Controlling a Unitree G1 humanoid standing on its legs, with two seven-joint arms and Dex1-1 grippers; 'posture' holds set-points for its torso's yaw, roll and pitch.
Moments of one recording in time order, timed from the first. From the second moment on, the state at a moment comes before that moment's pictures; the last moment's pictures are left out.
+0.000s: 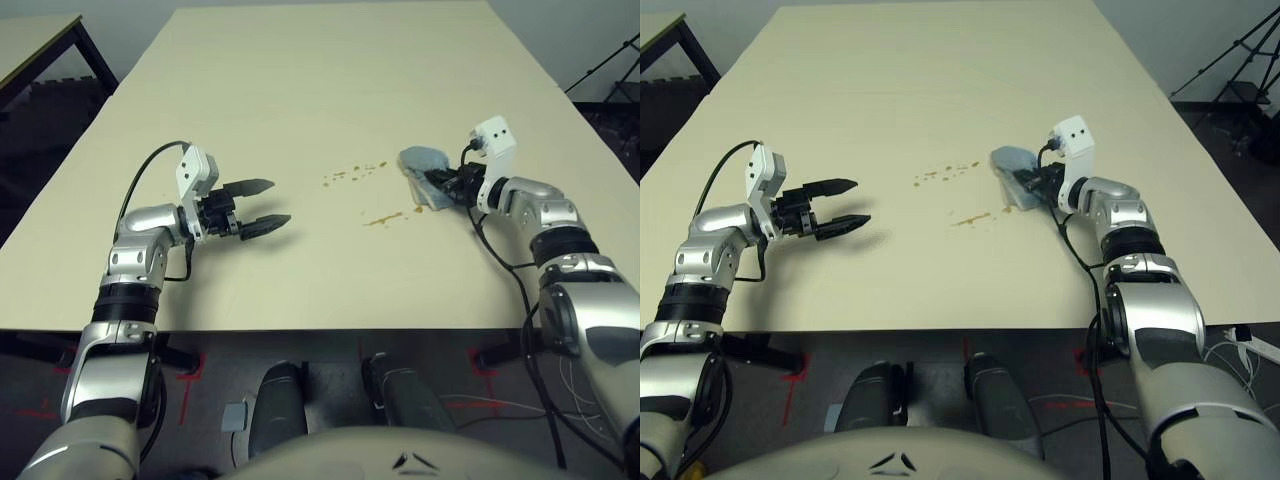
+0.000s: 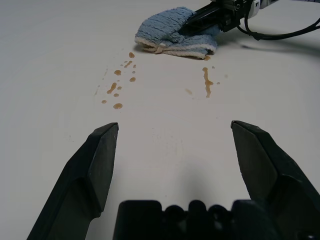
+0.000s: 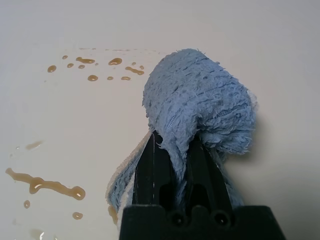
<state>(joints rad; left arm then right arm) -0.51 0.59 0.06 0.44 -0.36 0.11 -1.27 -0.84 -0.39 -0.09 0.95 0.14 0.26 0.86</state>
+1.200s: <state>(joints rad) -0.50 0.60 0.06 0.45 -0.36 0.12 -1.30 -0.63 -0.65 -0.12 0.54 0.22 0.68 0.92</state>
